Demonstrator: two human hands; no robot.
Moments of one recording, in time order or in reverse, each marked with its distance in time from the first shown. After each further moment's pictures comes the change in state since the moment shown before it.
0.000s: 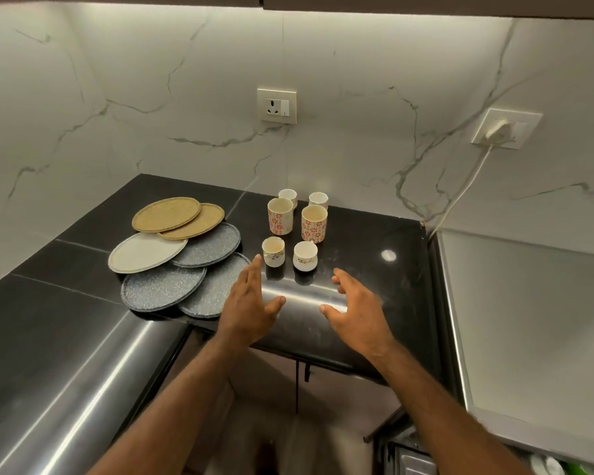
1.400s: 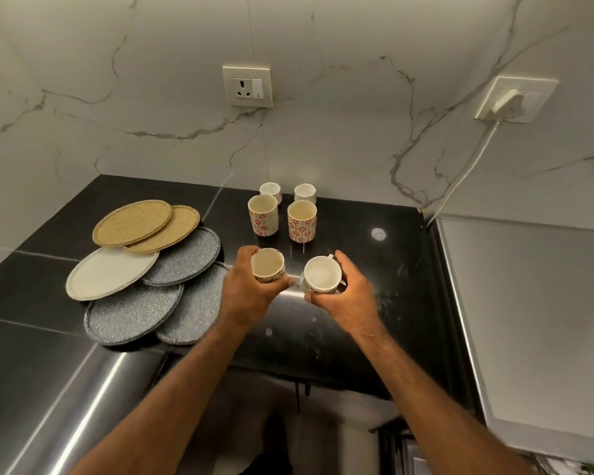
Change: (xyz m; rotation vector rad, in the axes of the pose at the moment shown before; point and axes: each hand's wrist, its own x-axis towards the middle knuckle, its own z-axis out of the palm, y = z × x) left_hand 0.095 0.003 0.028 -0.257 0.056 -0.035; right_hand 0.082 0.026 0.031 0.361 0.123 0.171
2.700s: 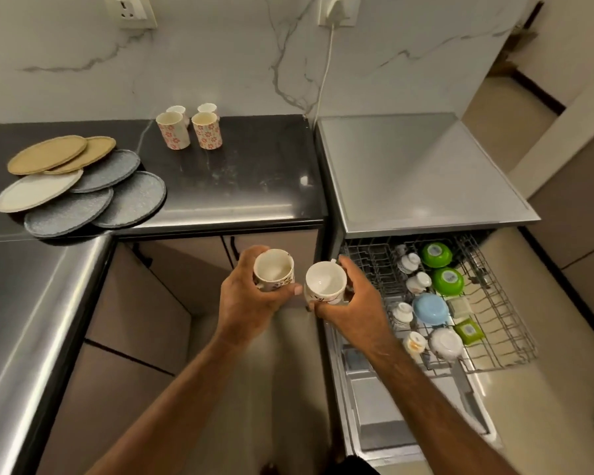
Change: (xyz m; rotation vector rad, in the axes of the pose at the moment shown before) left_hand -0.414 0.061 0.015 -0.230 -0.245 0.177; right_hand -0.442 0.065 -0.130 0.047 0.187 0.139
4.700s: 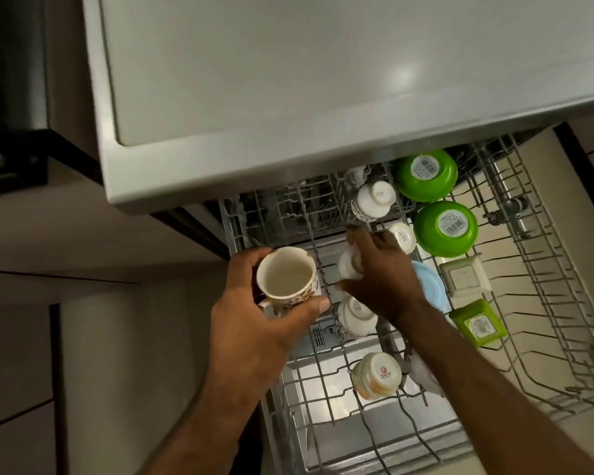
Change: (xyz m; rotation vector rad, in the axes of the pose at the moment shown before) left_hand 0.112 -0.153 0.415 -0.058 -0.275 -0.292; right_hand 0.256 0.464 -0.104 -0.783 -0.161 -0.004
